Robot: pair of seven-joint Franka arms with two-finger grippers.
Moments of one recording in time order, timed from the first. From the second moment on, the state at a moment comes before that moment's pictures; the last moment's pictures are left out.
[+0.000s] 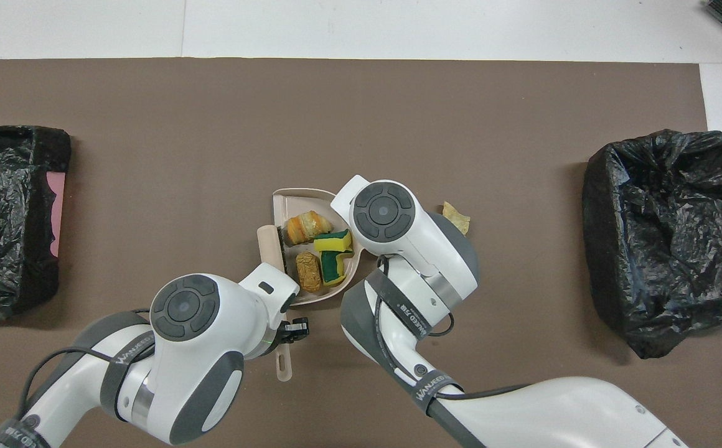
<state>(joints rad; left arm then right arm) -0.74 -0.12 0.13 -2.35 -0.23 2.11 -0.58 0.44 0.41 0.15 -1.73 -0.20 2.11 -0.93</state>
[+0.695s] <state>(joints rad) -0.79 -0.20 0.08 -2.39 -0.20 2.02 -0.69 0.24 0.31 0.15 -1.71 -0.12 2.02 -1.13</state>
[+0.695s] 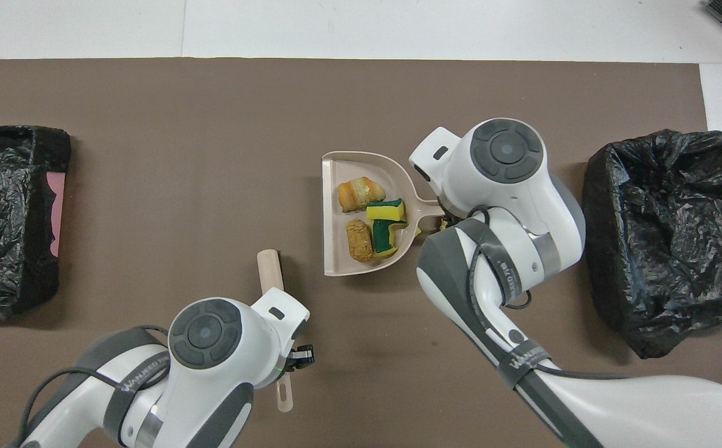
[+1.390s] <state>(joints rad) -0.83 -0.29 -0.13 -2.61 -0.19 2.17 -0.89 -0.08 0.30 0.15 -1.67 -0.12 2.00 -1.43</state>
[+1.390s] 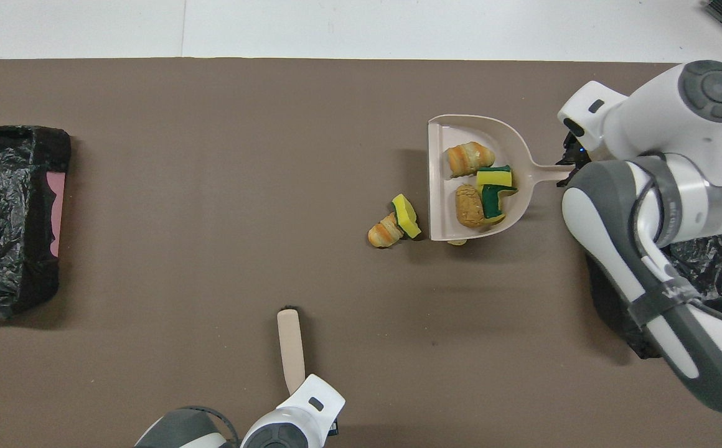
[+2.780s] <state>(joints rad) -0.36 -0.20 -0.10 -2.10 -0.13 1.89 -0.29 -0.46 0.22 0.14 -1.51 -0.42 1.76 -1.82</state>
